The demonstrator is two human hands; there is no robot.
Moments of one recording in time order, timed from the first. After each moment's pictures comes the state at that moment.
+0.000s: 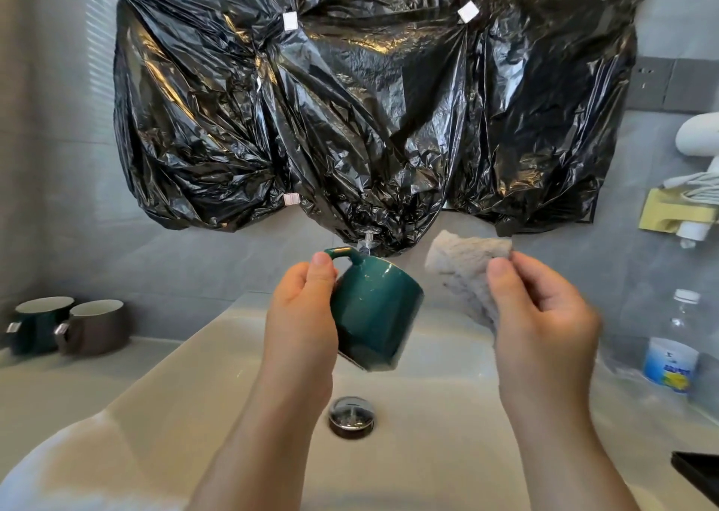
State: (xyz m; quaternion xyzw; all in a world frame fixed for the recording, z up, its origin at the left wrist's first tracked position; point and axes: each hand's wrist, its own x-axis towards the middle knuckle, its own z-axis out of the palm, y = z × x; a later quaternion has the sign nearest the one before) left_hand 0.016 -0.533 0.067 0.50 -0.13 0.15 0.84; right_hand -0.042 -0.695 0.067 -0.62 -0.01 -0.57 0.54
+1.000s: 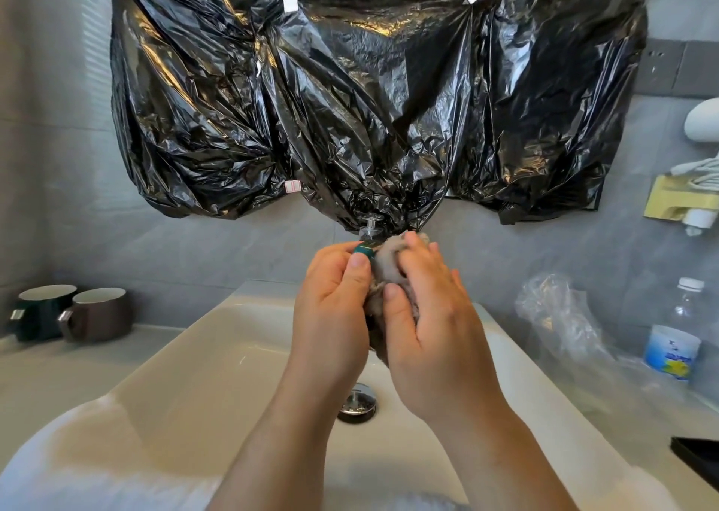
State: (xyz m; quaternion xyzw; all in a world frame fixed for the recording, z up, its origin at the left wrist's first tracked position) left_hand 0.003 -0.544 0.061 0.57 -0.25 0.19 0.76; right_hand -0.034 -0.642 0.051 -0.84 -0.10 -0.45 0.29
